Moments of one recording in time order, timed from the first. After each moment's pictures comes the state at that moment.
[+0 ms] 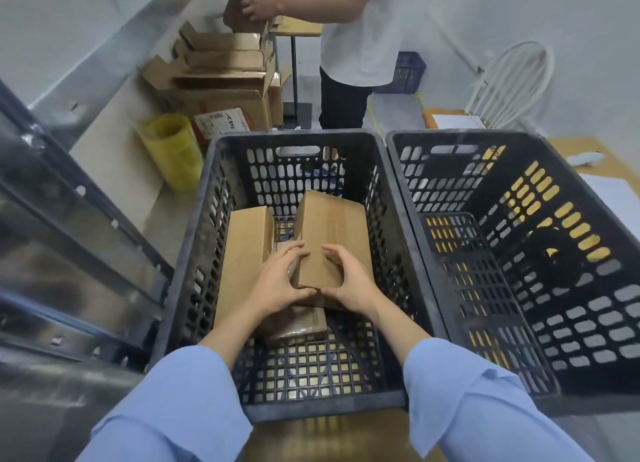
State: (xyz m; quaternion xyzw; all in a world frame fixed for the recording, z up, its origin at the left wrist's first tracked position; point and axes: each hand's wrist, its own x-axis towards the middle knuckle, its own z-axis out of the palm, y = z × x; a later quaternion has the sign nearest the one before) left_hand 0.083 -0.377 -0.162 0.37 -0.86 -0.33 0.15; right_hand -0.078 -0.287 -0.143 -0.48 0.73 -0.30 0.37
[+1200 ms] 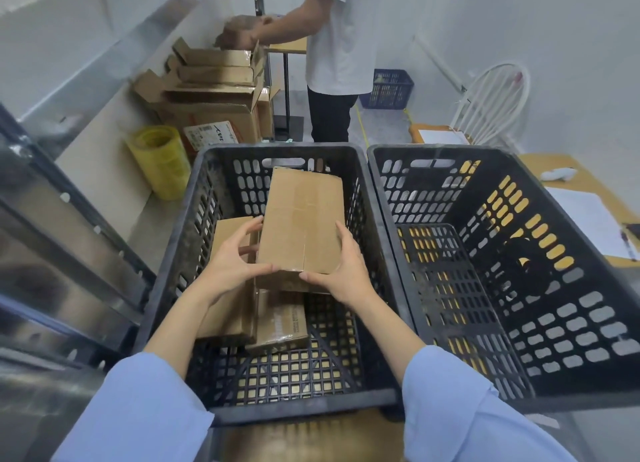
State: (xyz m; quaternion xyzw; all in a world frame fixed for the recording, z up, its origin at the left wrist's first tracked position) left_hand 0.104 -0.398 -0.105 0.42 -0.71 -0.52 0.23; right_hand -0.089 -0.284 -0.108 -0.43 0.75 -0.40 0.30
